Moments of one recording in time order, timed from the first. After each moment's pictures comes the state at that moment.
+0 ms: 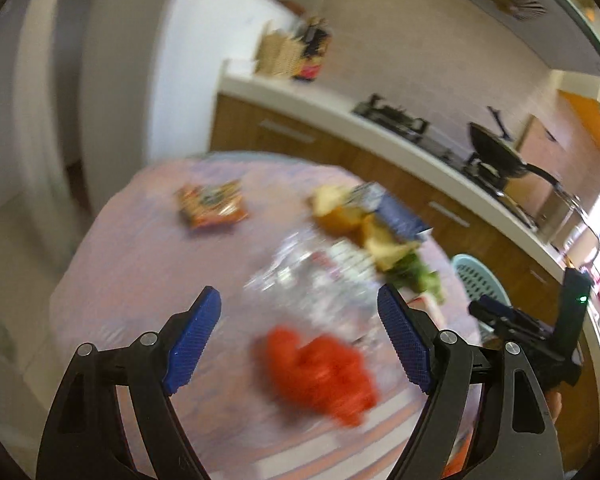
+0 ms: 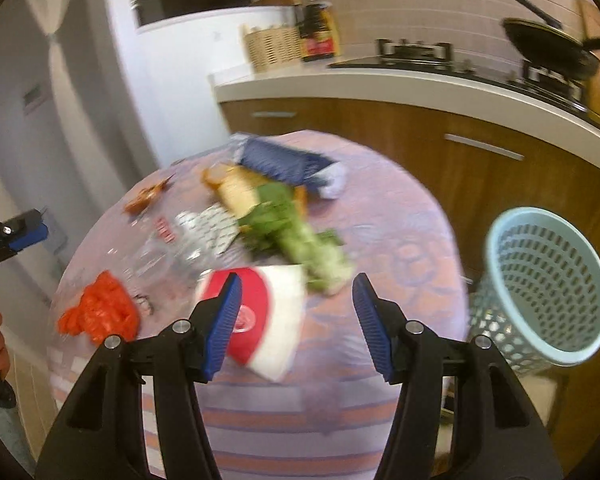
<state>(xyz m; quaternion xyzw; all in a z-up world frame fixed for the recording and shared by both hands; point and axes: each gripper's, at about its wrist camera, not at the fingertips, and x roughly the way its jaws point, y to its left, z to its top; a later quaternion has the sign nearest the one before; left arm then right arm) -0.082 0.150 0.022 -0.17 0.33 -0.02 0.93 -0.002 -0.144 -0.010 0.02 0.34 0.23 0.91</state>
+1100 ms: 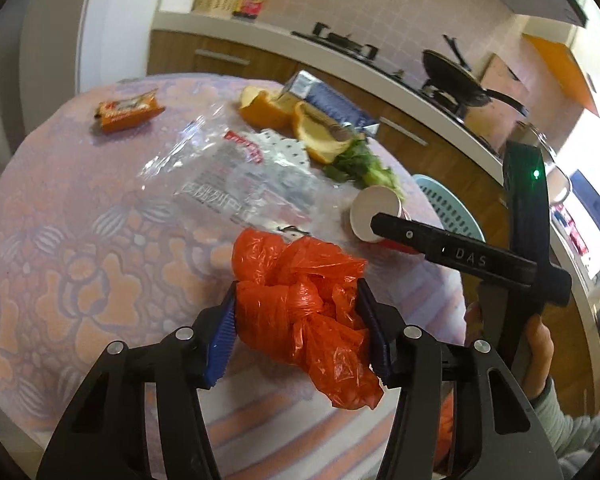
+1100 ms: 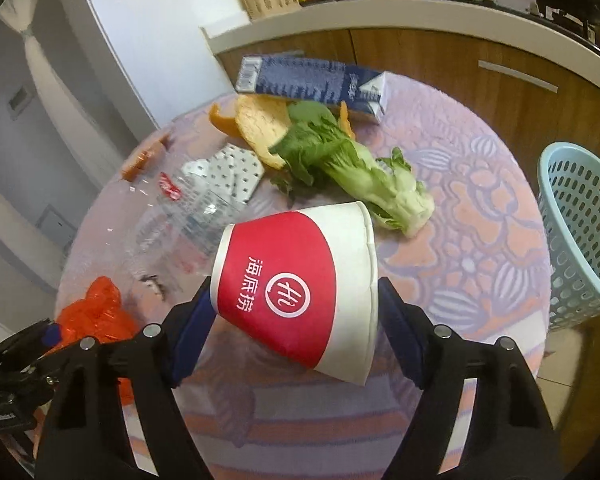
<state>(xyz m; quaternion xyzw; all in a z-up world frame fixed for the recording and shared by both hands) -0.096 0.074 -0.033 -0.13 0.39 -0.13 0.90 0.008 -0.111 -0.046 0.06 0.42 0.23 0.88</state>
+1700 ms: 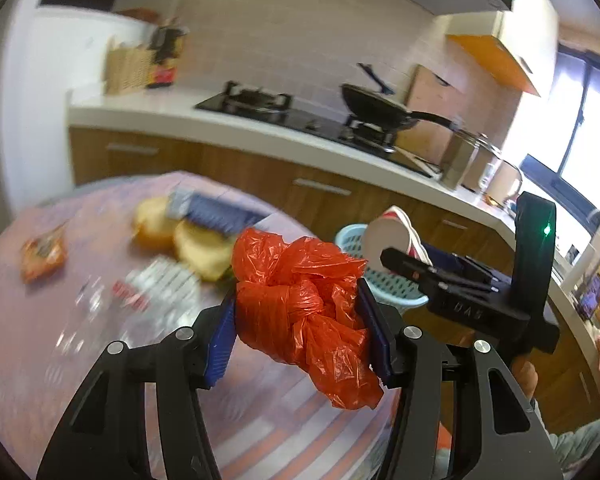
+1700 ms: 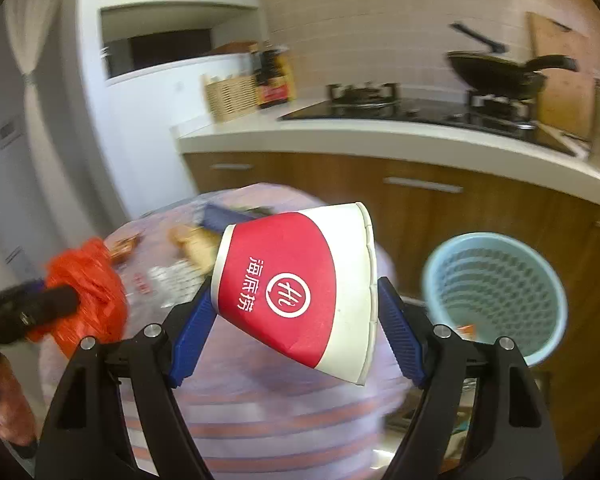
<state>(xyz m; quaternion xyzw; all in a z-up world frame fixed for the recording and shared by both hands) -0.049 -0.006 0.060 -0.08 0.30 -0.23 0.92 -0.017 -0.225 0.037 0.06 0.28 0.12 0.95</state>
